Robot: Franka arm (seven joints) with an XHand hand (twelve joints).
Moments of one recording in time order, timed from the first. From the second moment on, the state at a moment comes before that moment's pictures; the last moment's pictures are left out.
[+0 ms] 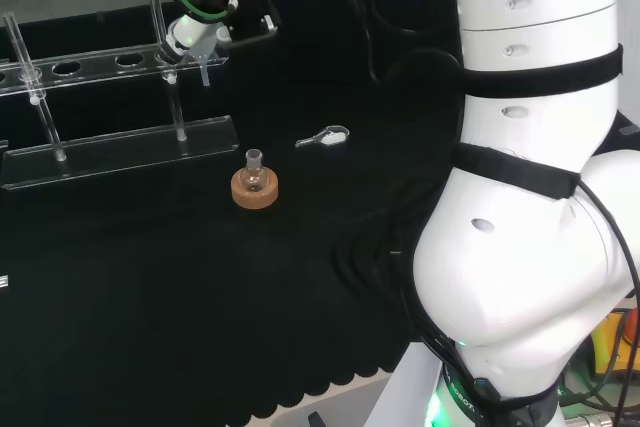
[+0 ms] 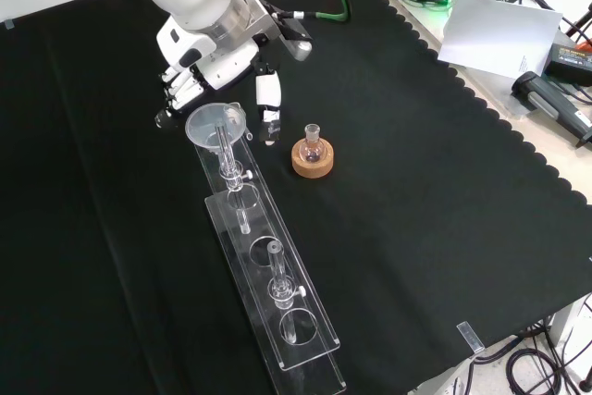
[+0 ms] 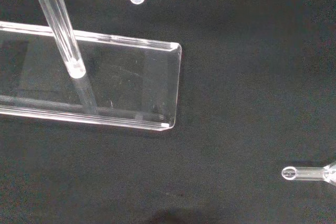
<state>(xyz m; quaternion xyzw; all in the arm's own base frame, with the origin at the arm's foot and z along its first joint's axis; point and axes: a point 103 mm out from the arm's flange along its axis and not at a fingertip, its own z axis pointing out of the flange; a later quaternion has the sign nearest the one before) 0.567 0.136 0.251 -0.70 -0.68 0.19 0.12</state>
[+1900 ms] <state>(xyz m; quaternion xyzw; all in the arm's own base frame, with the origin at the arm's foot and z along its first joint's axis) 0.578 0.134 0.241 -0.73 -0.66 0.13 0.11</state>
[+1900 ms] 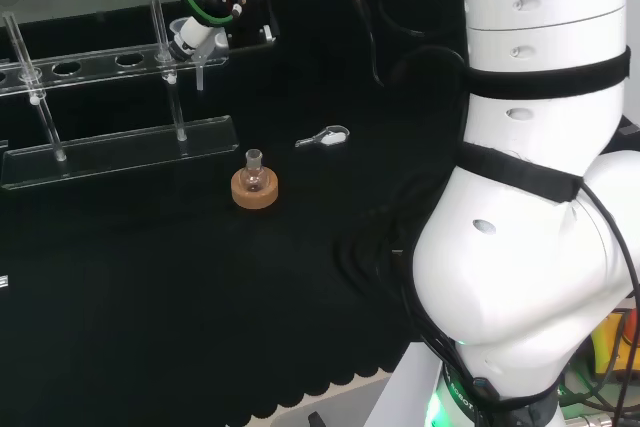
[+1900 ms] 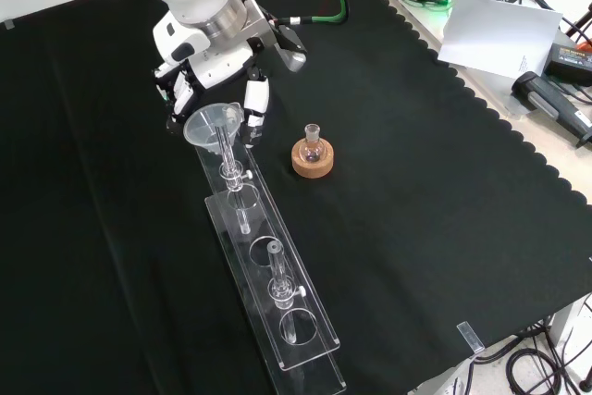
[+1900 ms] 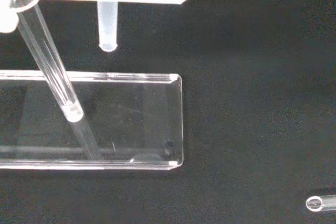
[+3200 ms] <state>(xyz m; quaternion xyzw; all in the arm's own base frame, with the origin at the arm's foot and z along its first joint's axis) 0.581 0.127 0.264 -0.75 -0.66 0.05 0.09</state>
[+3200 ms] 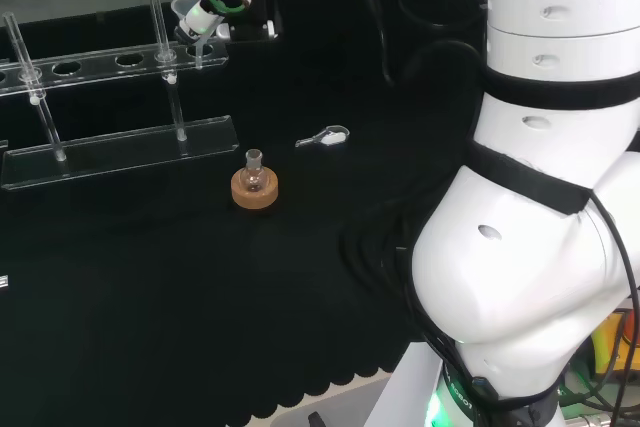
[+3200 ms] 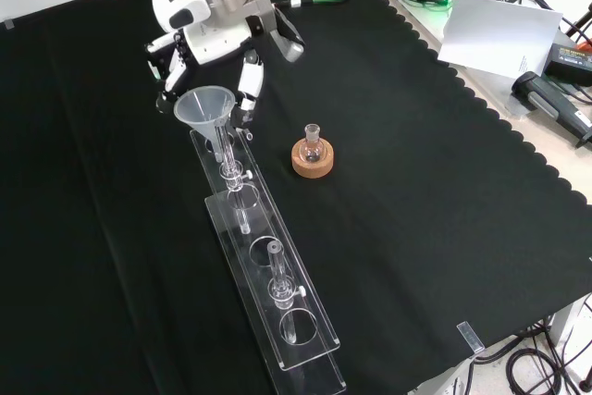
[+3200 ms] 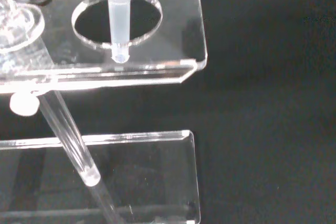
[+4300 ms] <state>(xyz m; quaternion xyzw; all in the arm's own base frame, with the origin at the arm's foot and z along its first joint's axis) 0.588 0.116 0.309 -0.74 -0.67 0.05 0.05</state>
